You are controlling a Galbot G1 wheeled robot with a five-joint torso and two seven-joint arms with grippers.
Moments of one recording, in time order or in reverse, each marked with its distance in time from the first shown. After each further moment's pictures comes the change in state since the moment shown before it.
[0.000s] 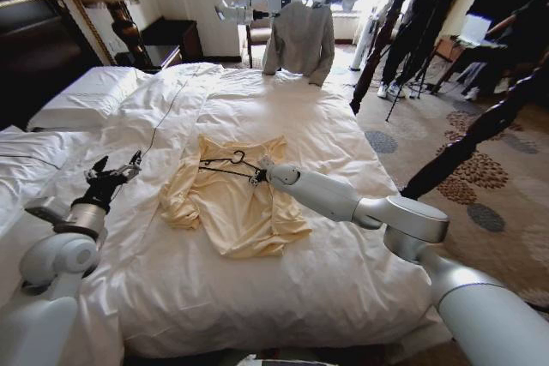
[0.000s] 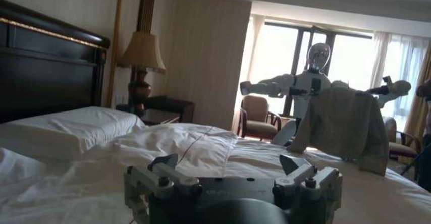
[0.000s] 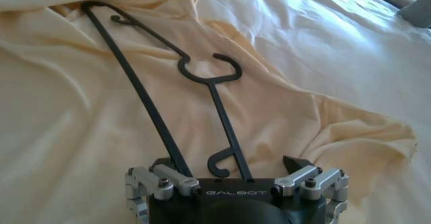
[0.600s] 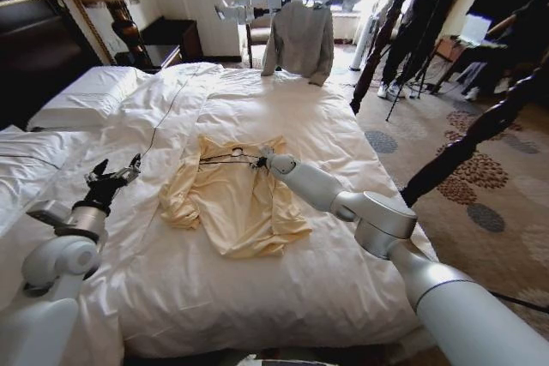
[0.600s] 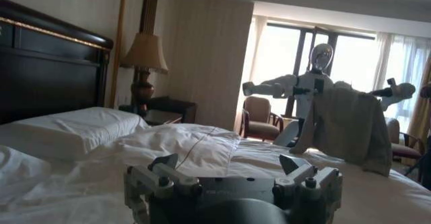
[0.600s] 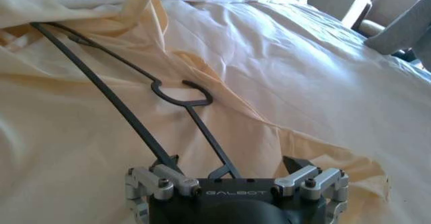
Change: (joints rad) left arm 0.012 0.004 -0.009 0.010 -0.003 -0.018 0.009; right arm 0.002 0.128 0.106 -0.260 -0.148 0.151 -0.083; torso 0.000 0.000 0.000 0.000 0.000
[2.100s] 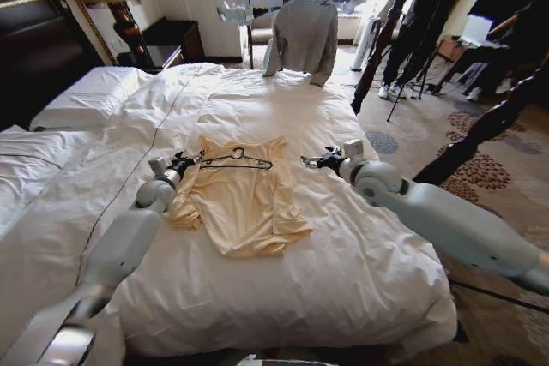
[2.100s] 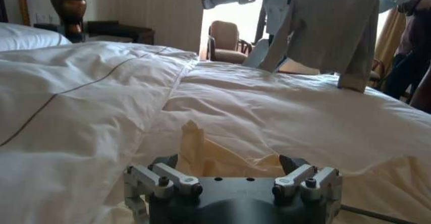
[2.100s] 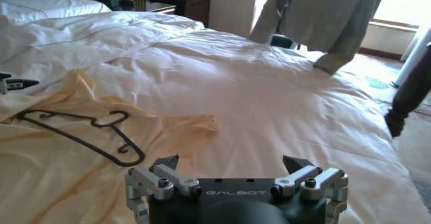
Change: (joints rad) left arm -0.909 -0.045 0.883 0.843 0.106 -0.009 0.010; right arm -0.239 -0.988 0.316 1.230 0.498 -0.166 0.399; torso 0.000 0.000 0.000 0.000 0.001
